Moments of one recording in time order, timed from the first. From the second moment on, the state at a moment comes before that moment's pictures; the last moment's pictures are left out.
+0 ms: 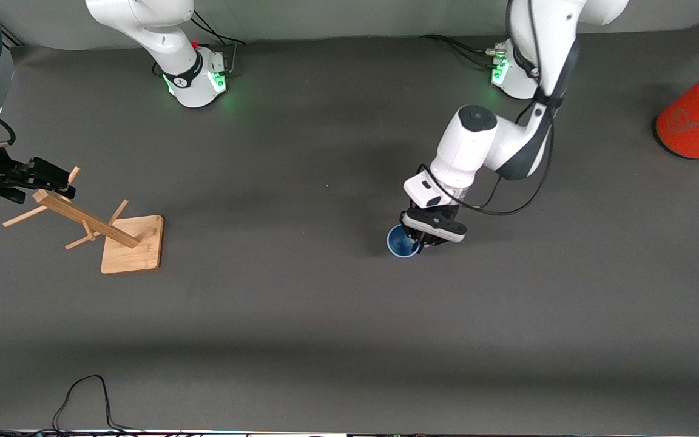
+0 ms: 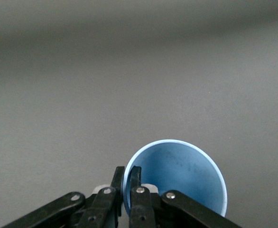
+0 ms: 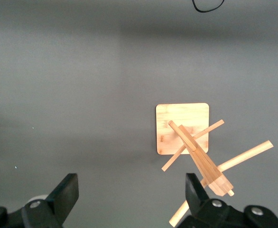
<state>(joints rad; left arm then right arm) -0.66 0.40 0.07 -2.13 0.05 3.04 -0.35 -0.01 0.02 -0.03 -1.61 0.03 1.64 -0.07</state>
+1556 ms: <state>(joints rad) -0.70 0.45 0.08 -2.19 0.05 3.12 -0.39 -0.01 0.02 -0.03 -1.61 0.02 1.64 -0.07</state>
